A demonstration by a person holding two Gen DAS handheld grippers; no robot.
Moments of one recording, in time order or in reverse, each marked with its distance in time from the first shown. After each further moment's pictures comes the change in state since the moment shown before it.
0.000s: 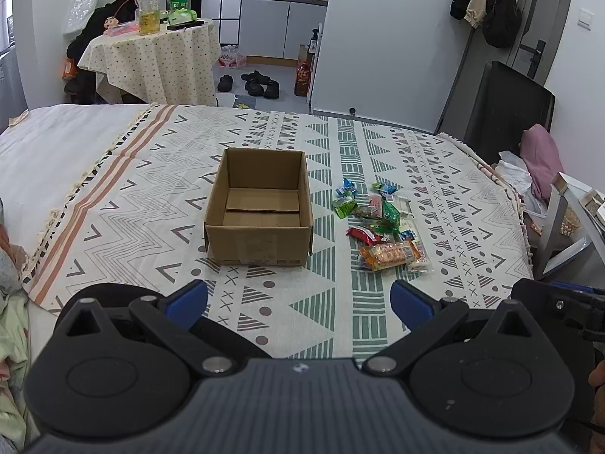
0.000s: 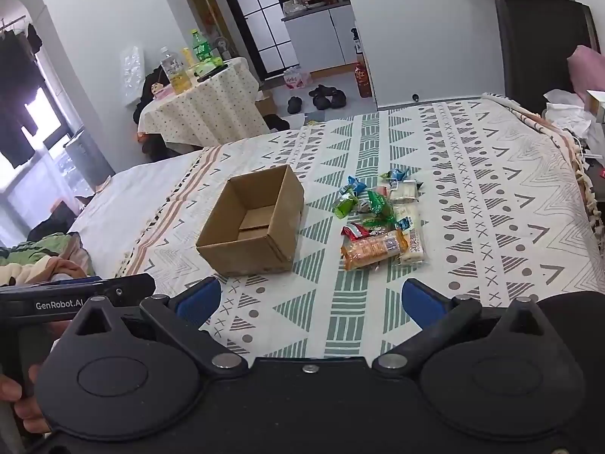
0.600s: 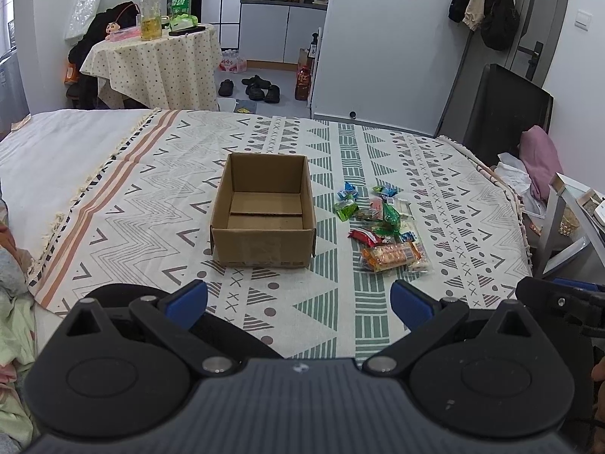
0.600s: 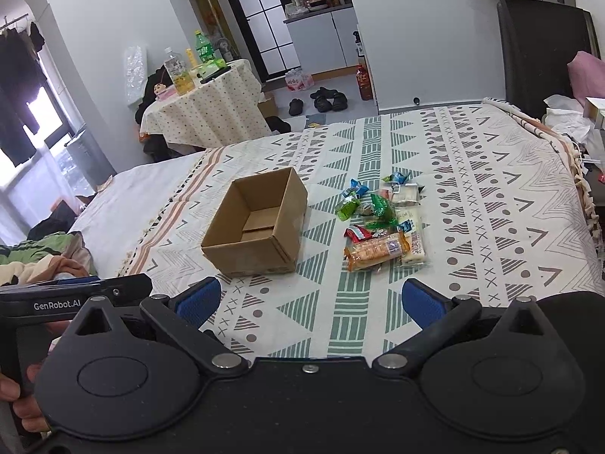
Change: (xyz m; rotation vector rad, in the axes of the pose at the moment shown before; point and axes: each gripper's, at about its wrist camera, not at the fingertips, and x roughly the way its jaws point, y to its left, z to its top) left arm -0.010 0.003 0.000 0.008 -0.012 0.004; right arm -0.006 0.006 0.000 -0.012 -0.008 -0.013
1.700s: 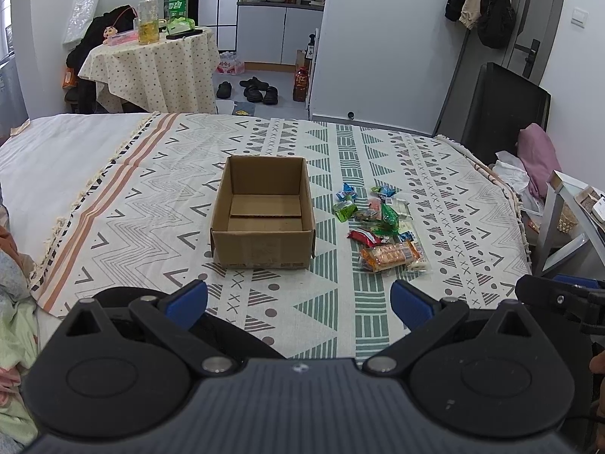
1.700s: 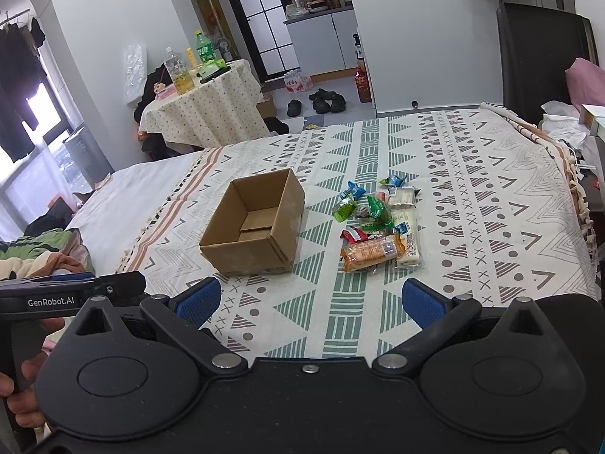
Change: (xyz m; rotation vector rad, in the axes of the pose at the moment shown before) left arm -0.009 0.000 0.000 0.009 -0.003 -0.002; right arm -0.008 0.001 0.001 -0.008 -0.003 -0.007
